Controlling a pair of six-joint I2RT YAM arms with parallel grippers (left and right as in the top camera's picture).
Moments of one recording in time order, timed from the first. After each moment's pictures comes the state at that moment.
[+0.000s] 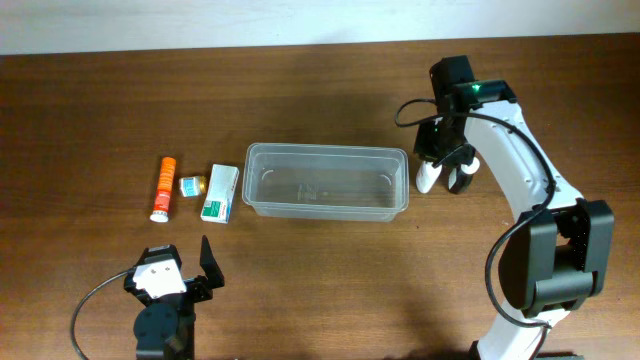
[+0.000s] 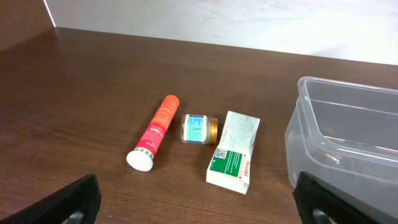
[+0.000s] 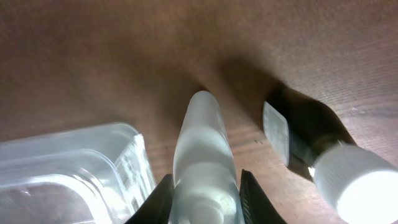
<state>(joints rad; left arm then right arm) -0.07 0.01 0.12 -0.38 -0.21 -0.13 0.12 1.93 1.61 -1.10 0.02 0.42</state>
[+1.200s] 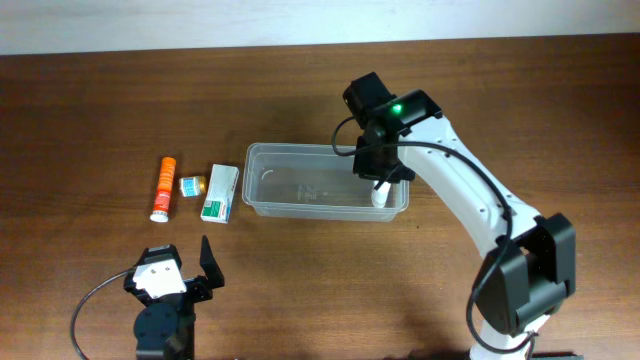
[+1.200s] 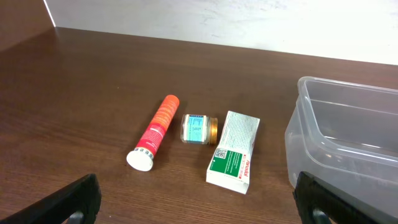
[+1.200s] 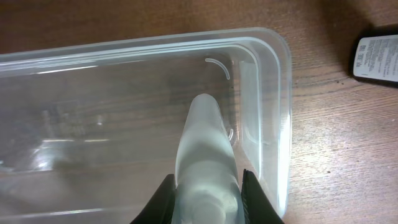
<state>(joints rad) -0.07 0.01 0.12 -0.38 -0.21 -0.13 0.45 1.92 1.70 -1.22 0.11 0.66</state>
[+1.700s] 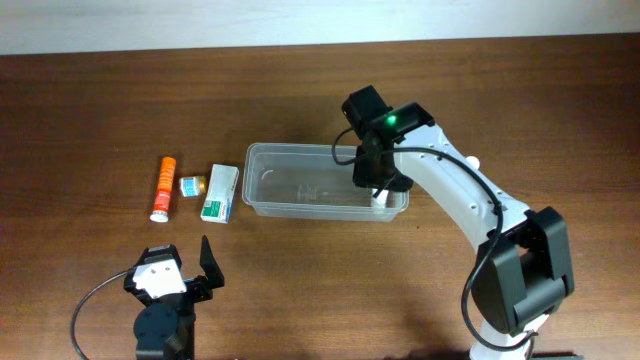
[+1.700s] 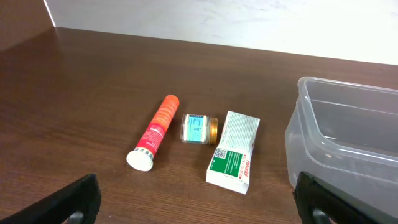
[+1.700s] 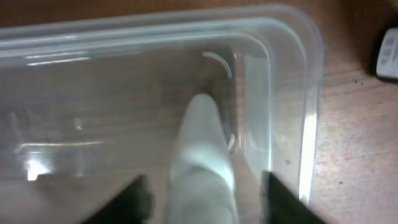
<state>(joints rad) -0.07 0.01 0.12 -0.38 -0.21 -0.13 0.45 1.91 1.58 -1.13 0.11 0.64</state>
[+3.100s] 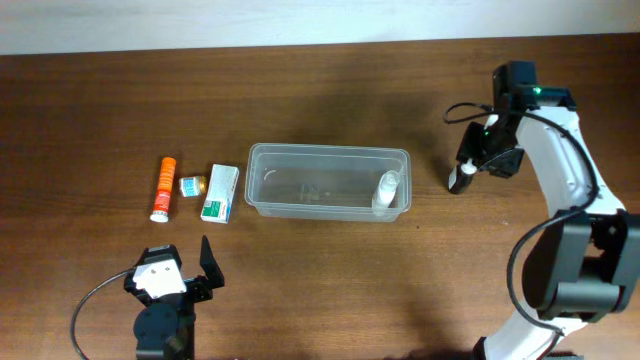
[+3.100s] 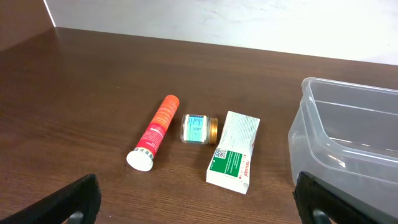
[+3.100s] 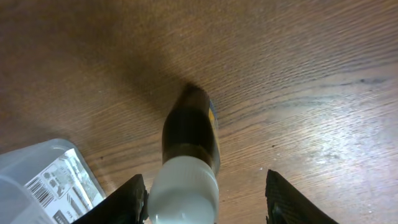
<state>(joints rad) -0.07 0.01 0.12 -0.38 -0.21 -0.13 -0.10 1.90 1.55 -1.11 -0.03 0.33</state>
